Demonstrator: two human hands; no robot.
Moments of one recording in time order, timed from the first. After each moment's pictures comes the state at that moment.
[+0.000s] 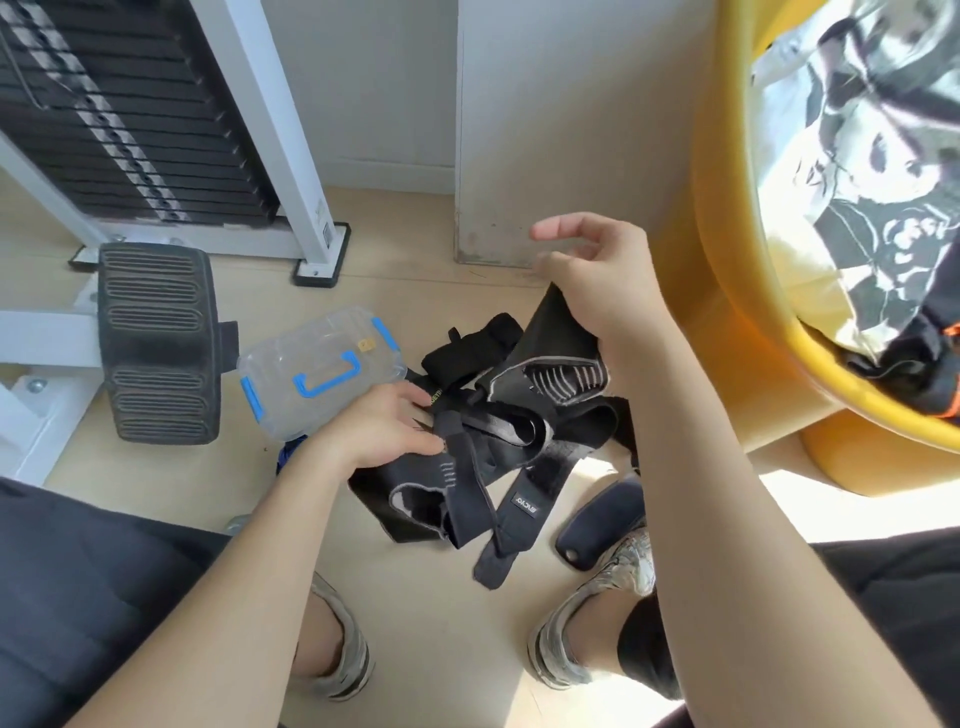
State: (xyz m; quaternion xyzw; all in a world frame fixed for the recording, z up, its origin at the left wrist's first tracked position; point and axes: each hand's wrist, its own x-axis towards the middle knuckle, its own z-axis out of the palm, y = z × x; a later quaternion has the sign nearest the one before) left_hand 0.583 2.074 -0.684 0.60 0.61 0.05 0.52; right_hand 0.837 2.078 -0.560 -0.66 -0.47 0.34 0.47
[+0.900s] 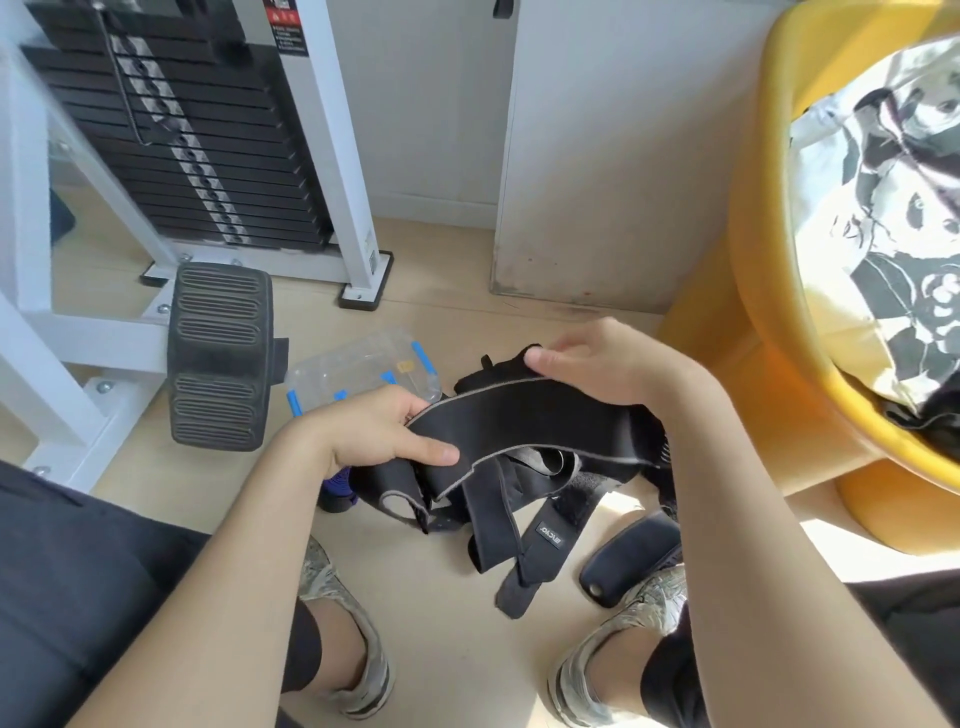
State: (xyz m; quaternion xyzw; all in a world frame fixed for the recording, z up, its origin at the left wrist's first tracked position) left_hand 0.536 2.074 -0.620 0.60 0.50 0.02 0.62; right_hand 0.834 2.073 -0.563 -0.70 -0.64 0.32 0.03
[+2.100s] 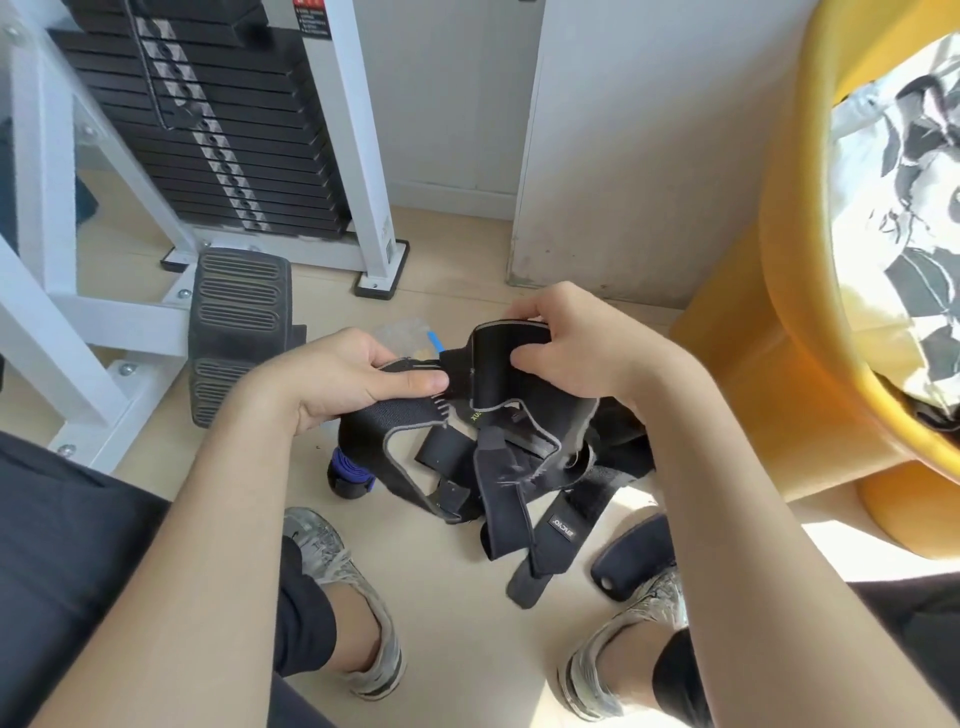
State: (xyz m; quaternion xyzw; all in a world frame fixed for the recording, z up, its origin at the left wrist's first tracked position) left_hand 0.502 2.091 -0.594 0.58 0.54 0.12 0.60; right_hand 0.776 2.072 -0.536 -0.58 -0.73 0.32 0.13
